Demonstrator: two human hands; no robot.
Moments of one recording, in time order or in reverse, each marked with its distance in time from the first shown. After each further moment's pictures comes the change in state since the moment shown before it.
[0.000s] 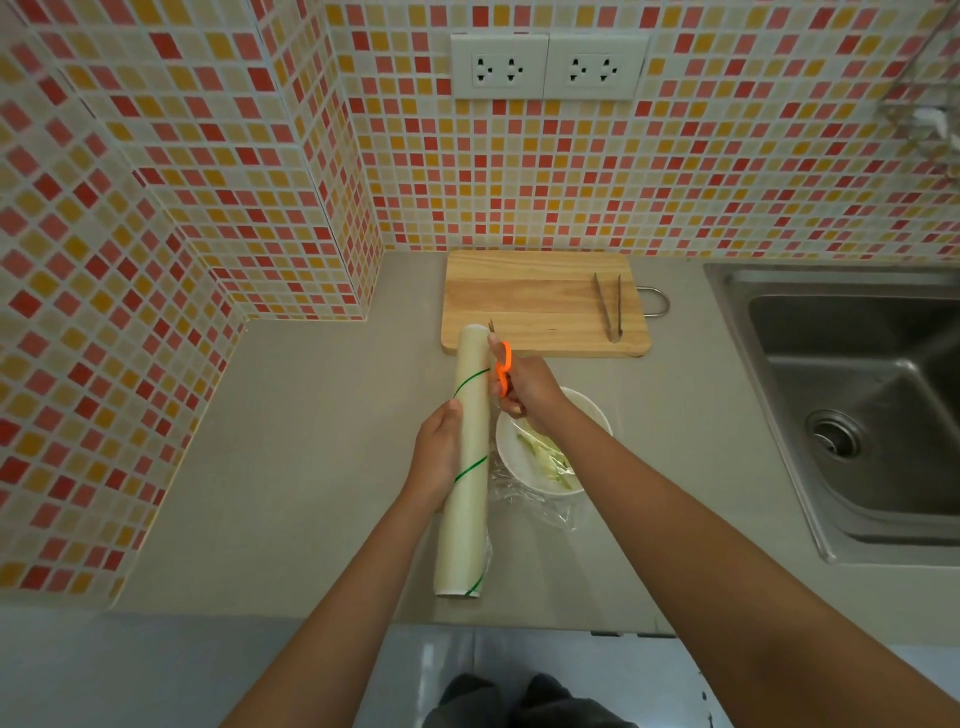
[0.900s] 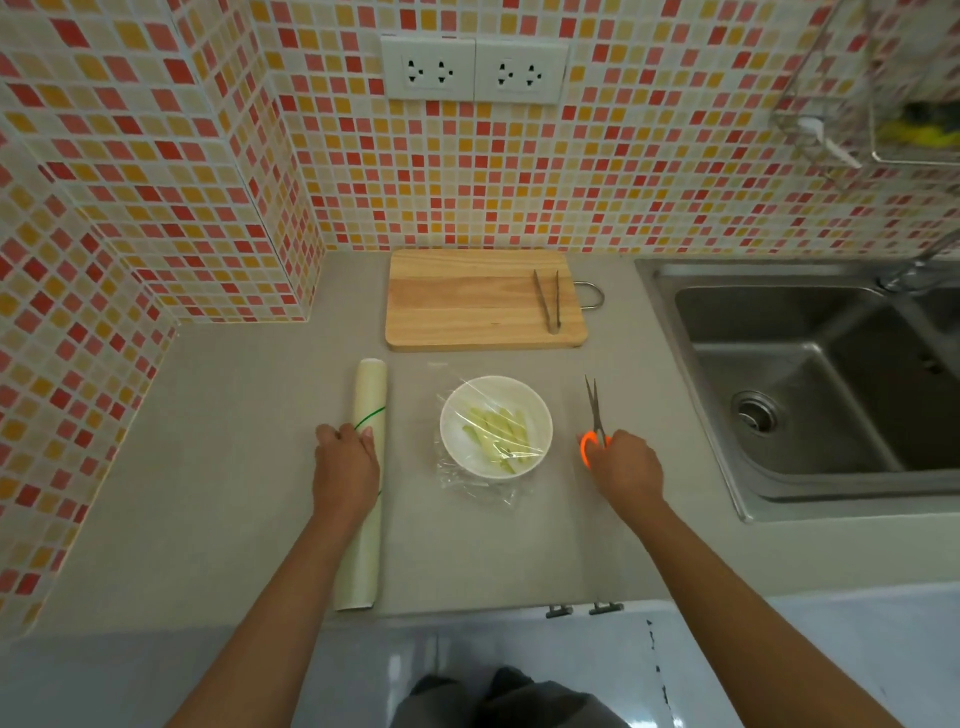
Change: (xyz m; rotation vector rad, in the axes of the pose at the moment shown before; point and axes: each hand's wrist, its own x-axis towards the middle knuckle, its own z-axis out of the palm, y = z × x) left_hand 0.003 -0.040 -0.031 0.987 0.248 0.082; right_hand -0.071 0.104 -0.150 -0.940 0.664 0.095
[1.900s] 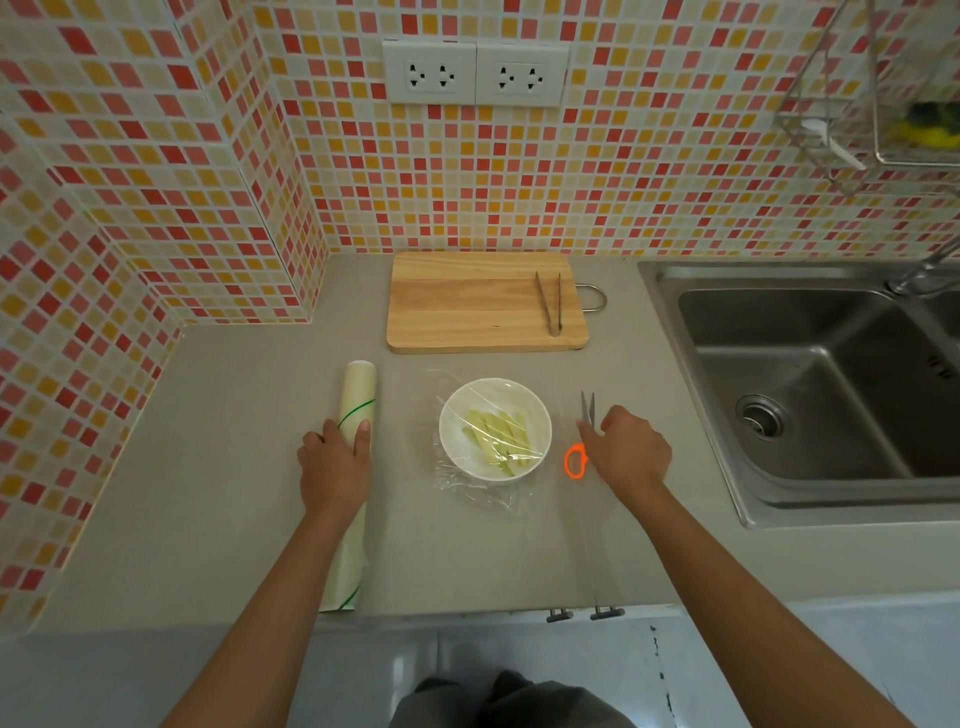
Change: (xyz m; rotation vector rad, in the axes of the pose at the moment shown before) left_hand 0.005 -0.007 -0.002 -0.092 0.033 -0.122; right_hand 0.011 -0.014 -0.016 -0.154 0.085 -0.100
